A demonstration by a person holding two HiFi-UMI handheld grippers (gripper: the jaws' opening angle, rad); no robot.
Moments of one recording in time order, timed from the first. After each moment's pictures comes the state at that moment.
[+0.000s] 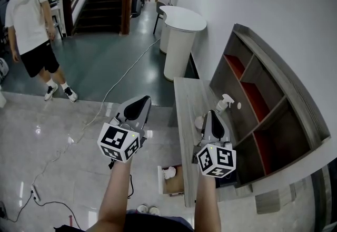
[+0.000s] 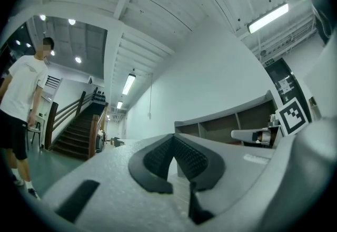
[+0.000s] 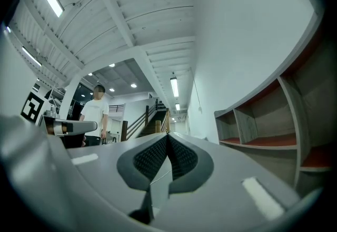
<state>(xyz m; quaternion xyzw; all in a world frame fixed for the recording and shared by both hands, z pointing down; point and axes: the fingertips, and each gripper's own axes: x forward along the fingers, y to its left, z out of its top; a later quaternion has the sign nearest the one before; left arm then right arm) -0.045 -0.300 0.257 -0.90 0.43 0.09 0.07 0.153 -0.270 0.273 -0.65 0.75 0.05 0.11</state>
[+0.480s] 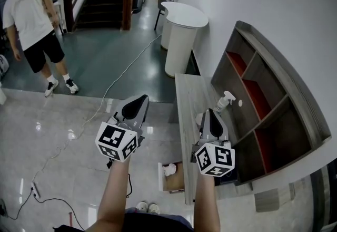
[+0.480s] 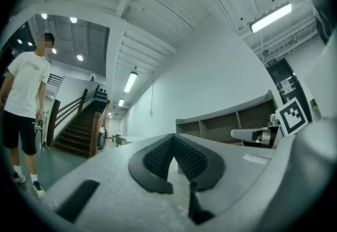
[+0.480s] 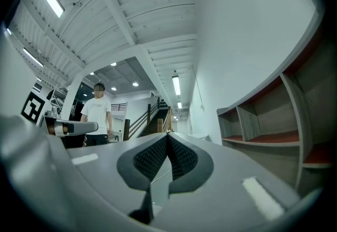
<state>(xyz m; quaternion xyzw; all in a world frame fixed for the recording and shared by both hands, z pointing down) -0.056 -0.299 0.268 -0.90 0.43 0.08 0.05 0.141 -0.270 0.280 -0.64 0.76 0.05 0.10</state>
